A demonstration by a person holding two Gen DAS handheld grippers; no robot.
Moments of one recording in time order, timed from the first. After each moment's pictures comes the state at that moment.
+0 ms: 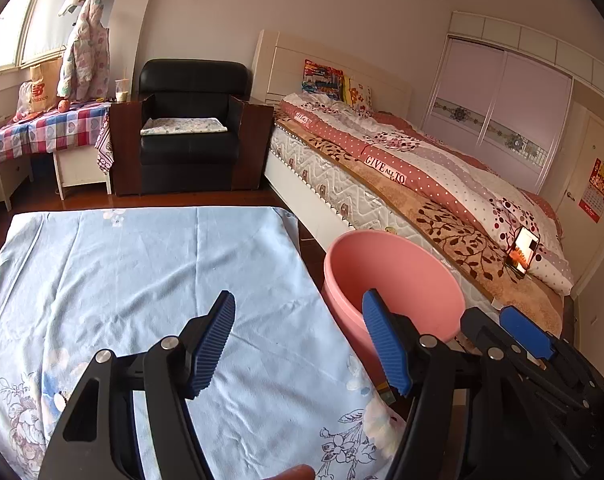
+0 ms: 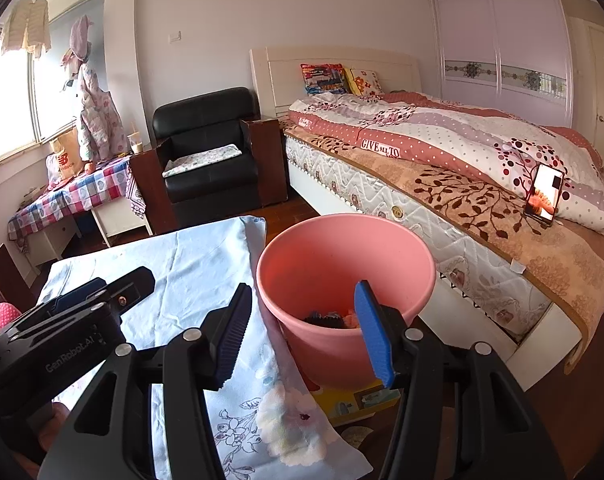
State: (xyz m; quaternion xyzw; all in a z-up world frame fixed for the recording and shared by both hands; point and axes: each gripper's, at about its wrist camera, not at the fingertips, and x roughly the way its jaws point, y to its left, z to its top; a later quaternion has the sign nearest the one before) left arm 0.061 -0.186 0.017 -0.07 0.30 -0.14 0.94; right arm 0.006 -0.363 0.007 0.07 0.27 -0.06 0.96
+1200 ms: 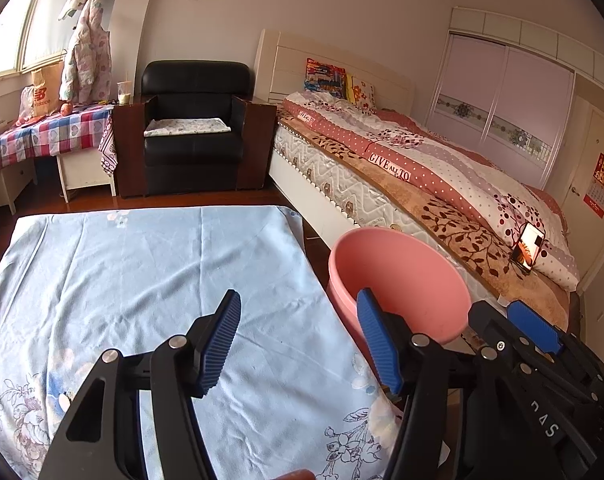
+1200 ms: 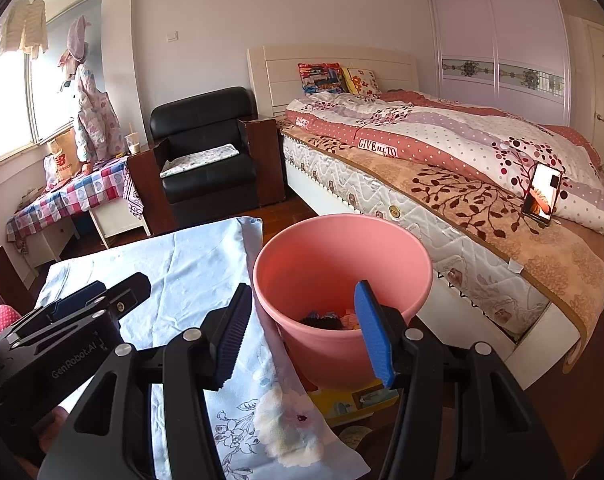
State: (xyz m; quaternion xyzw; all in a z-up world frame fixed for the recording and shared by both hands) left arm 0.061 -0.188 0.015 -0.06 0.31 -0.14 0.94; right arm 0.008 -0.368 0.007 0.07 0.27 -0.06 0.96
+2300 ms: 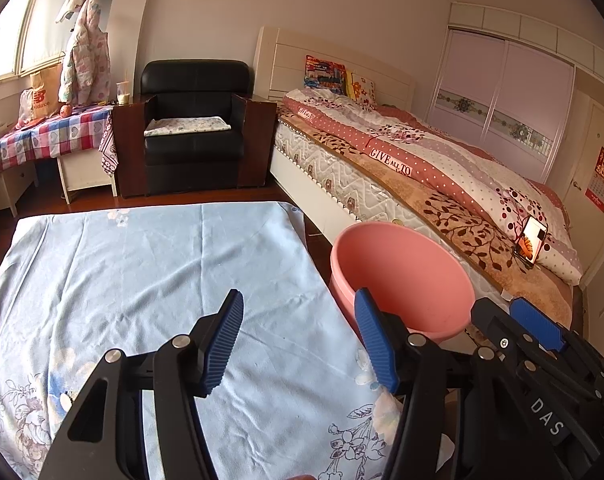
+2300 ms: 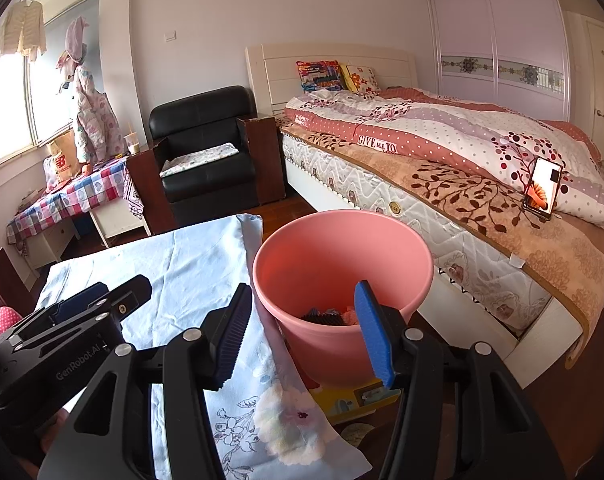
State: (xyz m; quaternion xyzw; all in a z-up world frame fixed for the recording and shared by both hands) left arm 0.061 -0.190 0.009 -0.05 0.31 -0.13 0.94; right arm 0.008 -0.370 0.004 0.08 0.27 -0.06 0.96
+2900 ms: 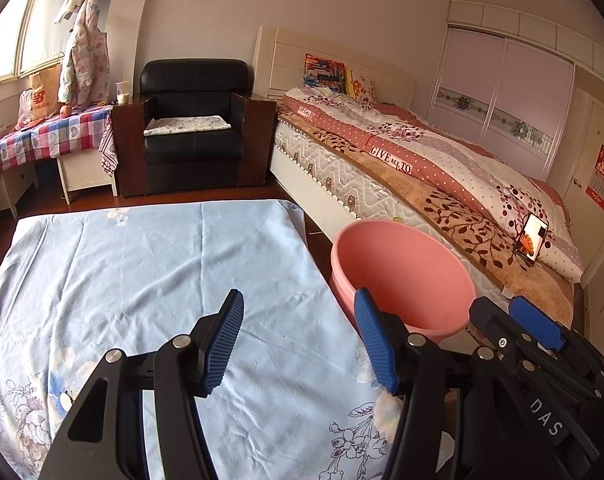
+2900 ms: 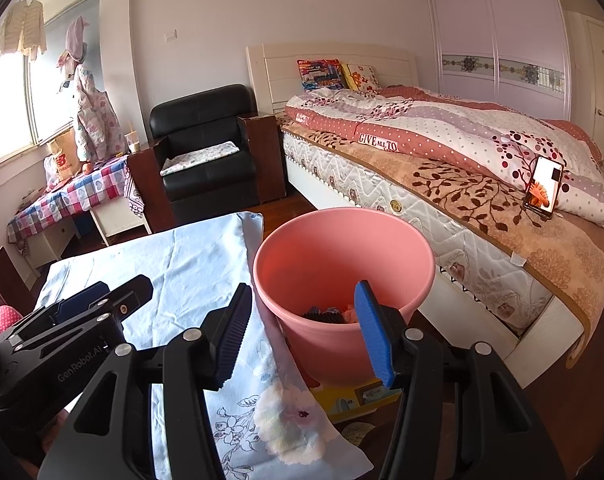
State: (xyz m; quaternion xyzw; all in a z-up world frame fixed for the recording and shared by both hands) left arm 0.059 -0.190 0.009 -0.05 0.31 -0.13 0.94; right arm 0.007 -0.369 0.003 0.08 0.28 -0.06 0.96
